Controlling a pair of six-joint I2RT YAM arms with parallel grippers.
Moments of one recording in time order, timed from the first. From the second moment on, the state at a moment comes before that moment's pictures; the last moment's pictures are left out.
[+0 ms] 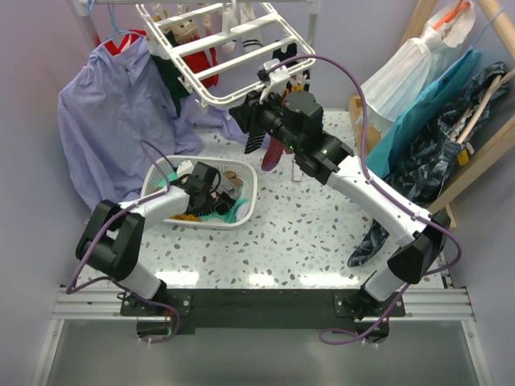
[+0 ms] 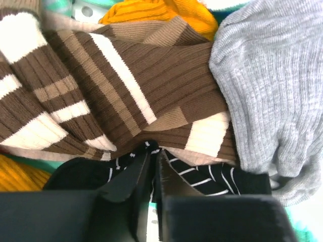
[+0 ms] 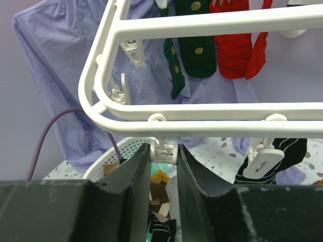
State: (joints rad) left arm -0.44 1.57 0.85 -0.36 -0.39 -0.94; right arm 0.78 1.60 1.70 -0.10 0.04 0.22
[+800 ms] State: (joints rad) left arm -0.49 1.61 1.22 -0.55 -0.46 -0.35; right arm 0.77 1.60 1.70 -0.10 0.04 0.22
